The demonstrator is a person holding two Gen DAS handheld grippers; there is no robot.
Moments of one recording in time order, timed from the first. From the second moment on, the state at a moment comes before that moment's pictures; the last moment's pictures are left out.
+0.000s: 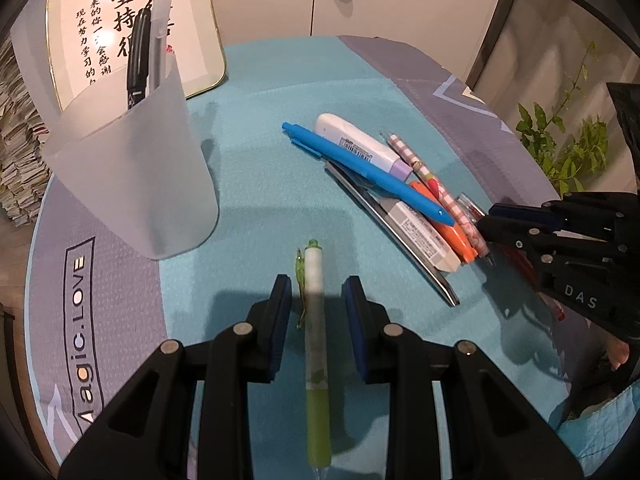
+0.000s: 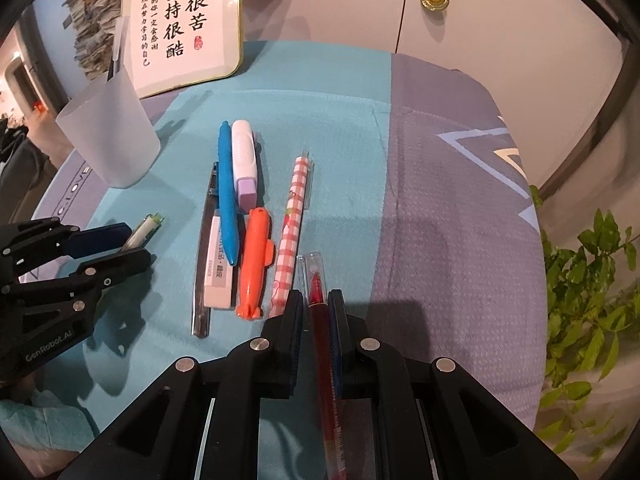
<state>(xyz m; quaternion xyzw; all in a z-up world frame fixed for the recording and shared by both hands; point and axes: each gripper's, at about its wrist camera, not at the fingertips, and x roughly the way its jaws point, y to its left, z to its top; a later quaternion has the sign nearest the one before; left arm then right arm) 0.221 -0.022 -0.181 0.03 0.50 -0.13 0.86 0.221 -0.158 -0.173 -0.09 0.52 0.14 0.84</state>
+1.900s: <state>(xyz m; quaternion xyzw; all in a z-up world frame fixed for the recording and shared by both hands) 0.157 -0.004 -0.070 0.02 0.34 -0.12 0.93 0.139 -0.158 -0.051 -0.03 0.34 0.14 0.93</state>
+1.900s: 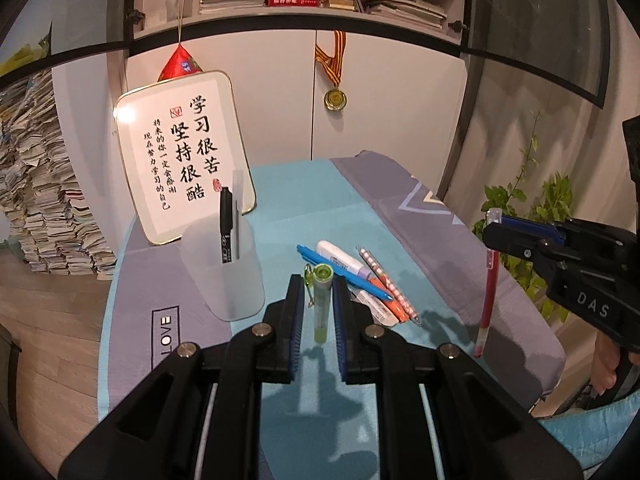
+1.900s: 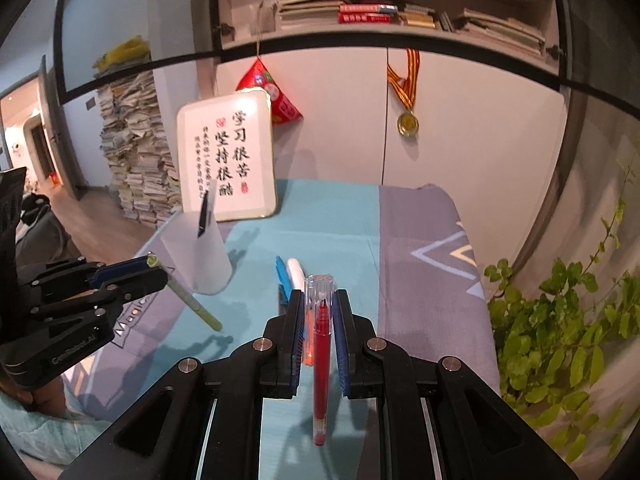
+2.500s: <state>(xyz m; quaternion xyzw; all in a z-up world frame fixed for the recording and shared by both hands) 0.176 0.007 -0.088 0.01 0.37 -0.13 0.92 0.137 -0.153 -0.050 -0.01 0.34 0.14 0.93</state>
